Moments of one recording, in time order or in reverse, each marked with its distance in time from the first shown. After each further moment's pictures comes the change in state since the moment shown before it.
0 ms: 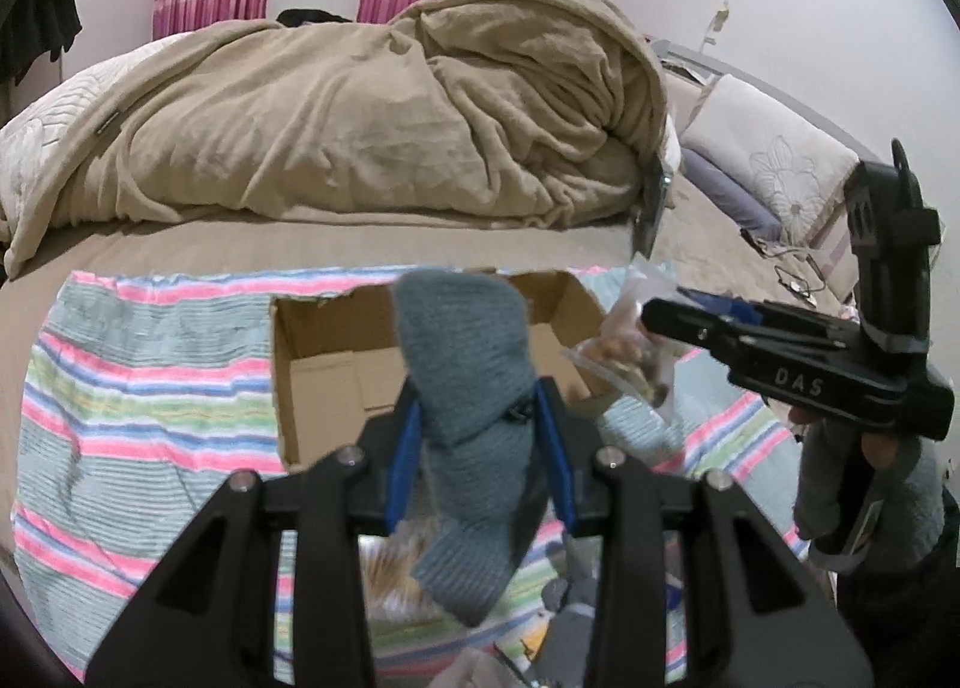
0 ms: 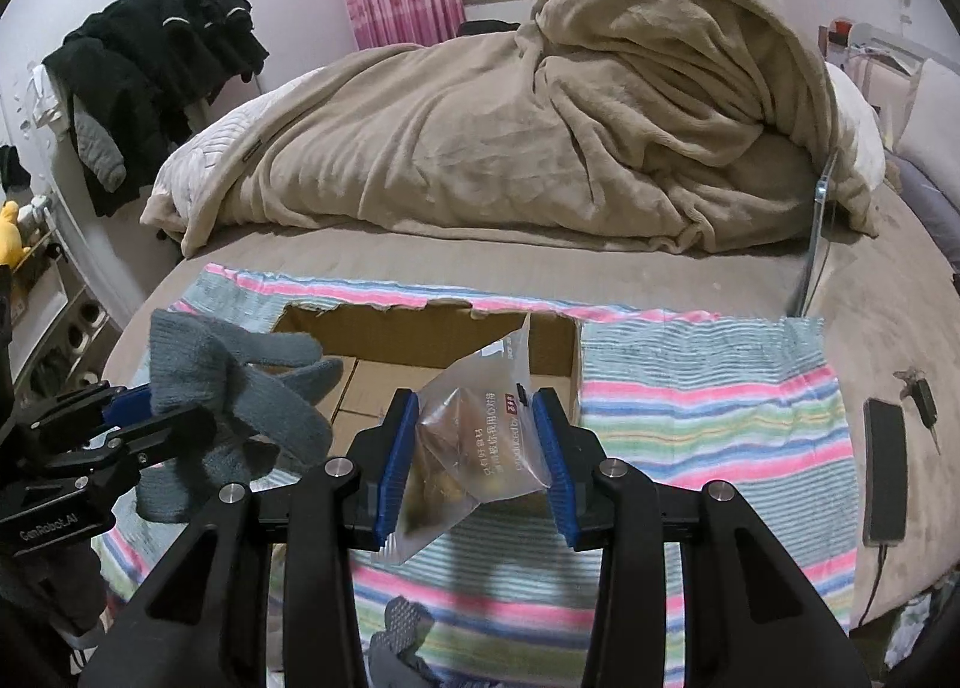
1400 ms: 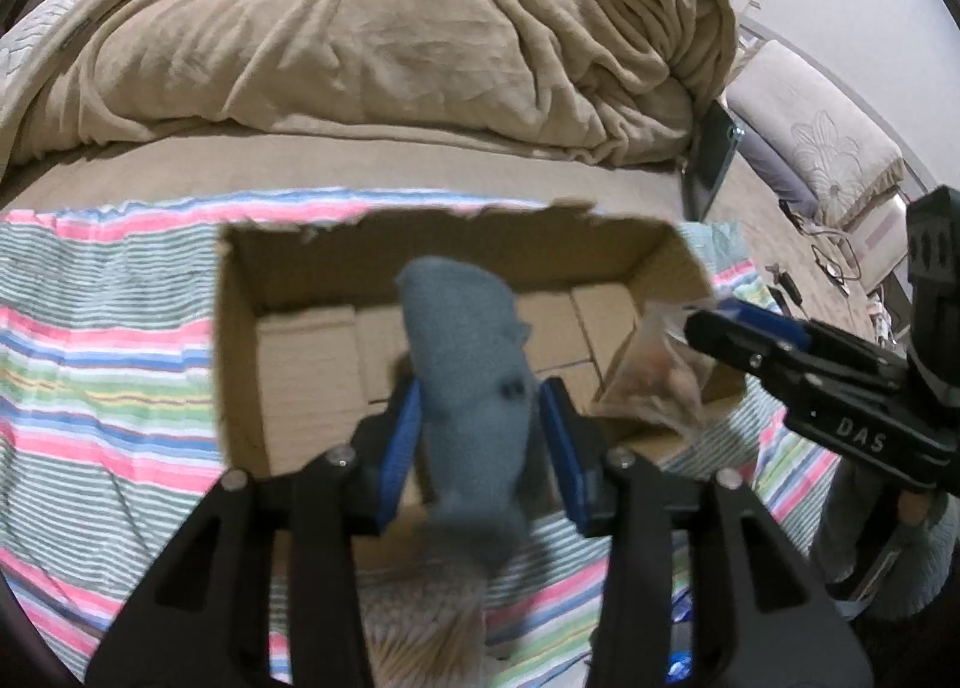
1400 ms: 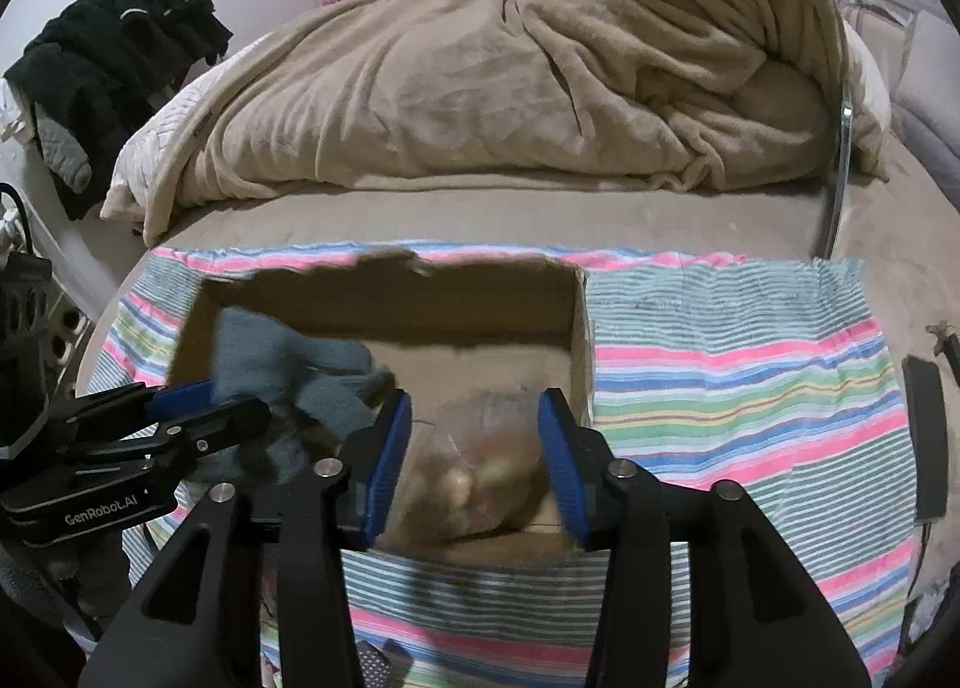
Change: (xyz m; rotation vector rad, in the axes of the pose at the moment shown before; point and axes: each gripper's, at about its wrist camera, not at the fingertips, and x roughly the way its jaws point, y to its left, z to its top) left arm 0.097 0.033 -0.004 -0.096 0.155 0.034; right arm 0.063 -0.017 -0.016 0.064 0.081 -0.024
